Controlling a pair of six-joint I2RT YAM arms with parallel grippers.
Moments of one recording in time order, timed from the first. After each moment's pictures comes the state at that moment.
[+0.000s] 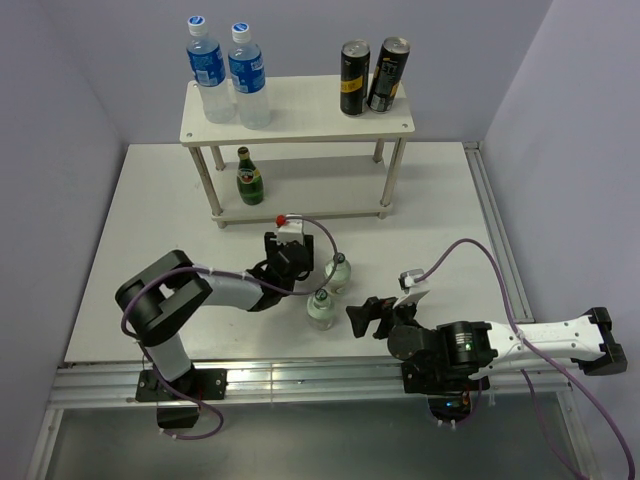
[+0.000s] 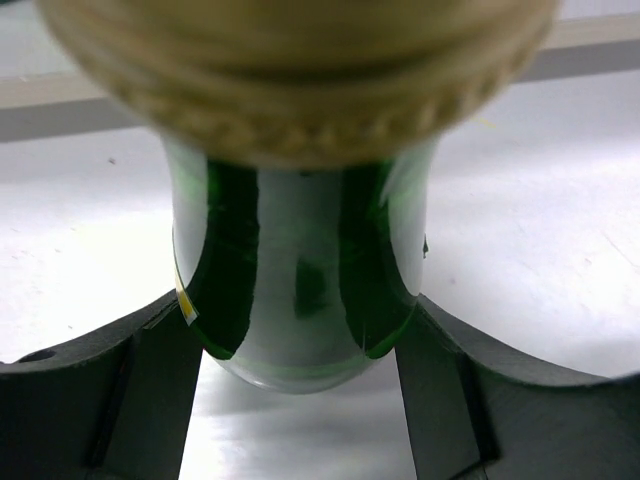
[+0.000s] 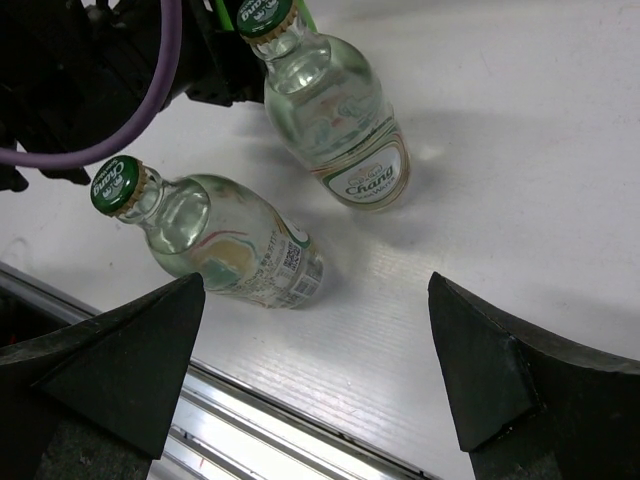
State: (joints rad) left arm -0.90 1.73 0.70 0.54 -0.70 -0.41; right arm 1.55 0.54 0.40 -0.49 0.98 0.96
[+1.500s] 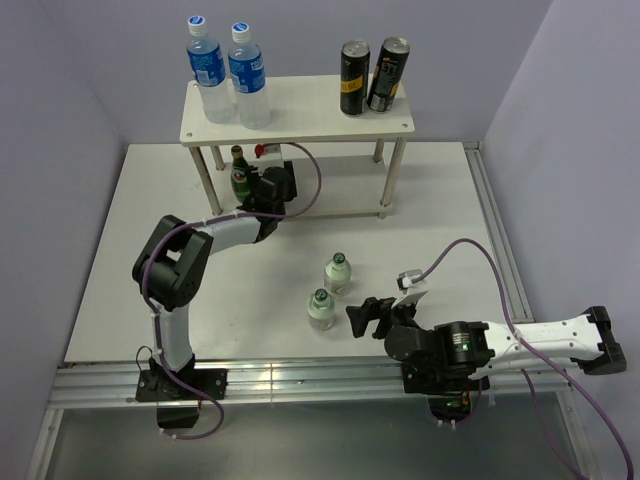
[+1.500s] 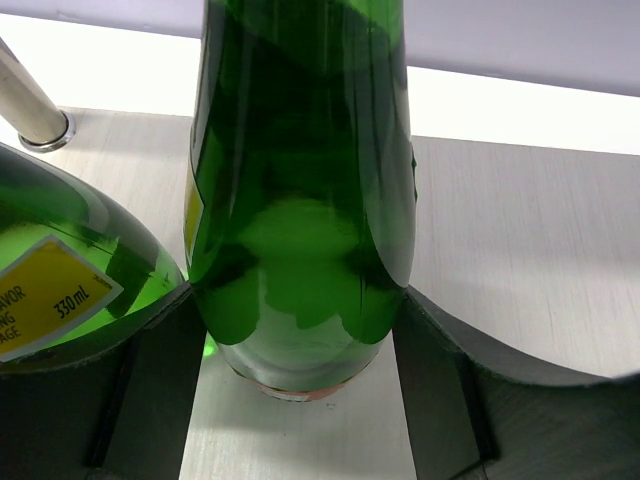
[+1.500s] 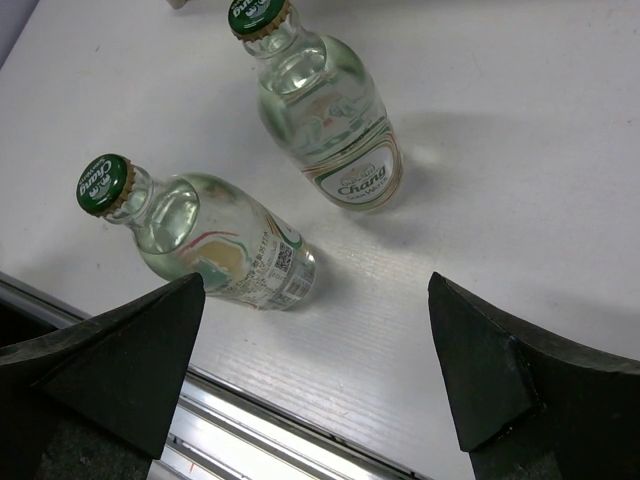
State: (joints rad) left arm -0.55 1.95 1.23 0.40 -0.62 -0.28; right arm 1.55 0.57 0.40 -0.49 1.00 0.96
